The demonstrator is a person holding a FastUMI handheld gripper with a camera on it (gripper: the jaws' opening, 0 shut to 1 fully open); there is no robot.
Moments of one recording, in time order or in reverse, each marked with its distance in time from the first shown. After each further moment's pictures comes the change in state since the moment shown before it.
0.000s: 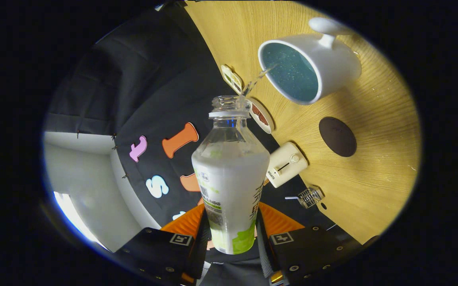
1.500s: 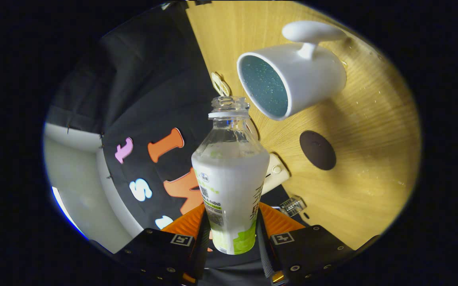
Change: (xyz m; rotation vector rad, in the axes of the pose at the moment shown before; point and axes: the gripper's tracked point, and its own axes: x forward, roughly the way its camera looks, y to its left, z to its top) arm 0.000 -0.053 0.017 -0.161 -0.067 -0.143
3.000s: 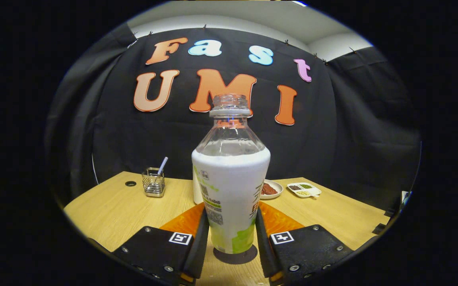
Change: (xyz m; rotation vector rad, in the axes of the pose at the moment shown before) arm 0.050 0.025 -0.038 -2.122 -0.109 -0.104
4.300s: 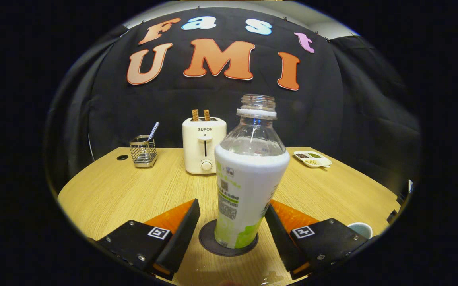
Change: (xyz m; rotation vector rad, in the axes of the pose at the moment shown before) arm 0.024 -0.013 -0.080 0.024 0.209 0.037
